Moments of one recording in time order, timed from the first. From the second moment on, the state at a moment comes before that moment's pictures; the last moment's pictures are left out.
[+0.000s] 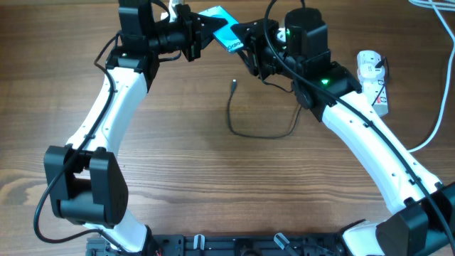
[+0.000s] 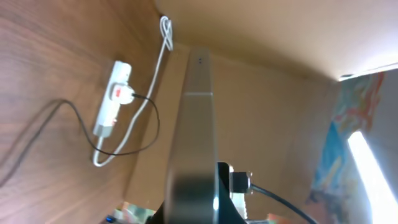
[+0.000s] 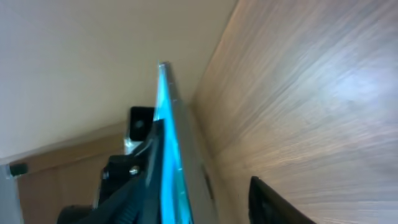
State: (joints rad) left arm -0.14 1.80 1.43 0.02 1.01 -1.49; right arm 0.44 1.60 1.39 -0.24 -0.33 1.50
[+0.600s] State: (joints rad) left arm 0.09 1.80 1.43 -0.46 0.91 -0.79; right arm 0.44 1.60 1.39 -0.59 -0.20 0.56
